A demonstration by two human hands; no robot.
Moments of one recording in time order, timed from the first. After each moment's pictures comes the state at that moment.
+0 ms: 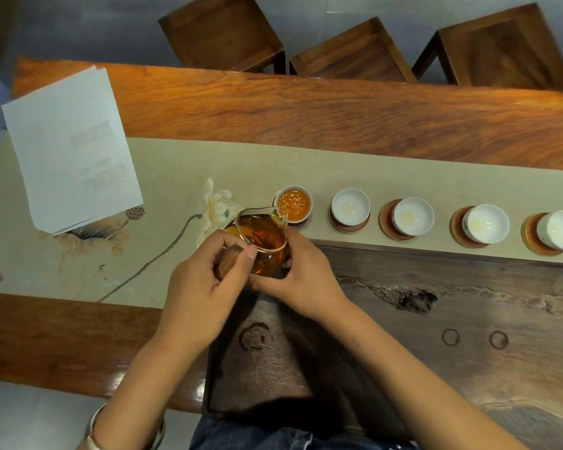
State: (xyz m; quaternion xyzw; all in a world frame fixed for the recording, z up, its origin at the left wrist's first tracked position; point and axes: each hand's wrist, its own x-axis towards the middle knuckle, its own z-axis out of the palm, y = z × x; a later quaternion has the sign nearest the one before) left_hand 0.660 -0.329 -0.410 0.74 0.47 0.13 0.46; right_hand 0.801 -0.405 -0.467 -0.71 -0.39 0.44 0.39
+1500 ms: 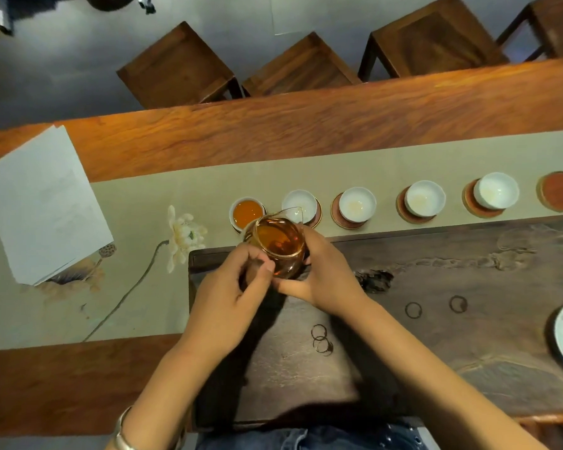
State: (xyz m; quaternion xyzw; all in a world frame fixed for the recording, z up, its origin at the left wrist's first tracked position) left_hand 0.717 -0.373 -0.401 0.79 0.39 0.03 0.48; right_hand 0.860 -0.469 -0.474 -0.73 -0.38 0.37 0.43
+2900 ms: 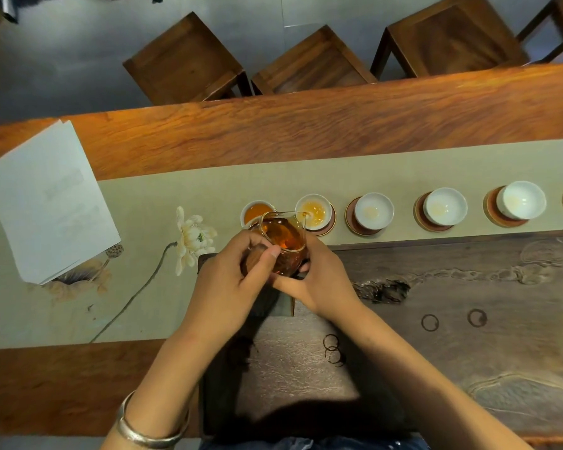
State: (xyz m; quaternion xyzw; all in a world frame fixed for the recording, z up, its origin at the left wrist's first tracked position) left_hand 0.729 -0.342 -0.404 0.78 0.40 0.05 0.47; right_hand 0.844 -0.443 -0.467 -0.73 -0.31 0.40 0.46
